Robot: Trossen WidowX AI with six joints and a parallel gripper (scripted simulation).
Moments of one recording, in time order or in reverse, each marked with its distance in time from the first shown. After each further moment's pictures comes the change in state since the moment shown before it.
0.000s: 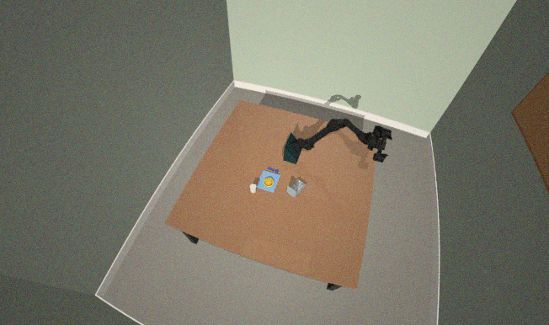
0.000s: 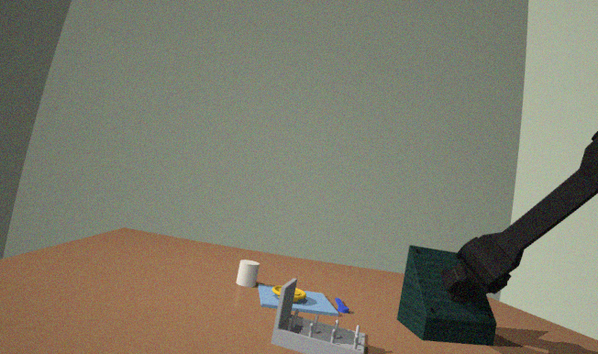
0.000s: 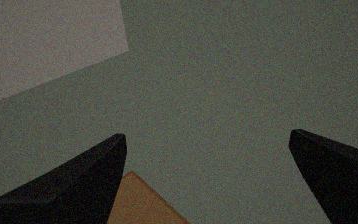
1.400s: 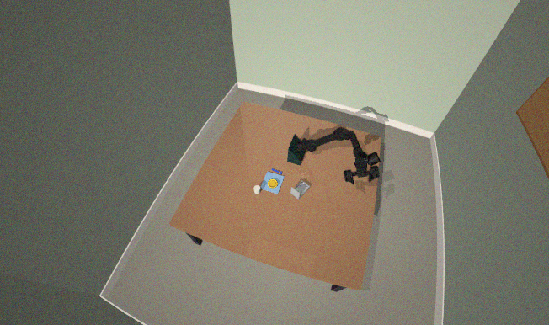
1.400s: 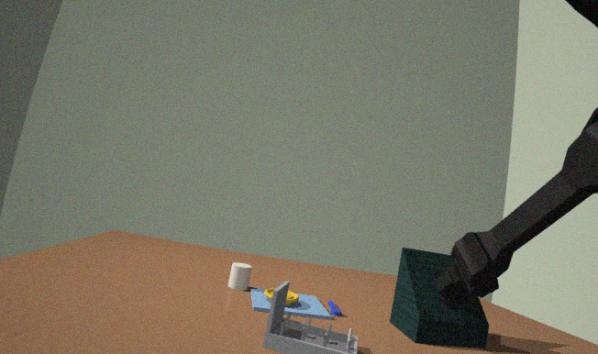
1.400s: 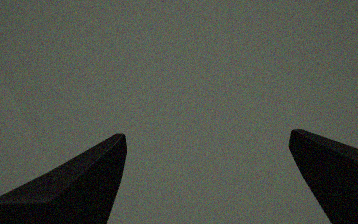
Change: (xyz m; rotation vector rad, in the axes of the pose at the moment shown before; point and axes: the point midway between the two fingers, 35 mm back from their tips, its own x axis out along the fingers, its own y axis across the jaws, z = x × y) arm 0.038 -0.196 0.135 -1.015 -0.043 -0.522
